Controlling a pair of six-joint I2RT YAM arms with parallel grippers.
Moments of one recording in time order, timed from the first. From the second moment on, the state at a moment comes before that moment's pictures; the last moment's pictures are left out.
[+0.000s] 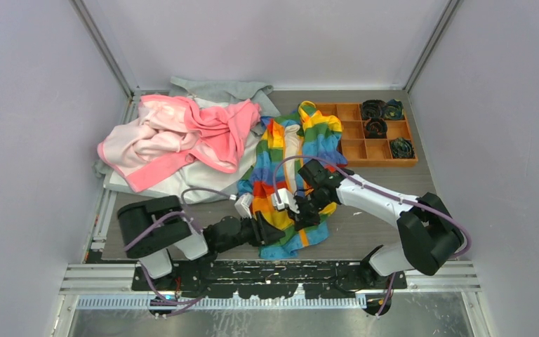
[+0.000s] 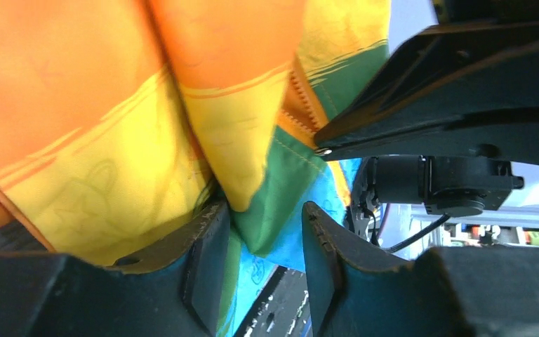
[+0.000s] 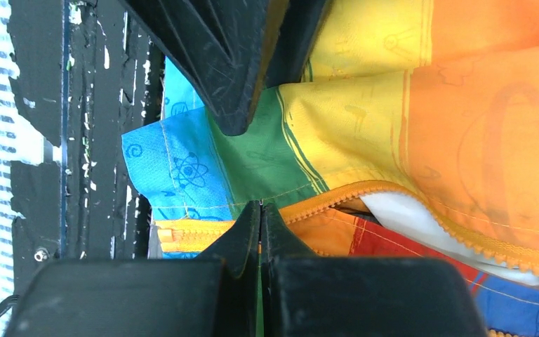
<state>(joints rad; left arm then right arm) -1.14 1.75 0.21 1.24 -0.06 -1.13 0.66 1.41 0.82 -0.71 -0.68 -0.94</state>
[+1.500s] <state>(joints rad) -1.69 1.64 0.56 0.84 -0.83 0.31 0.58 1.47 0.87 -0.67 -0.76 -0.69</state>
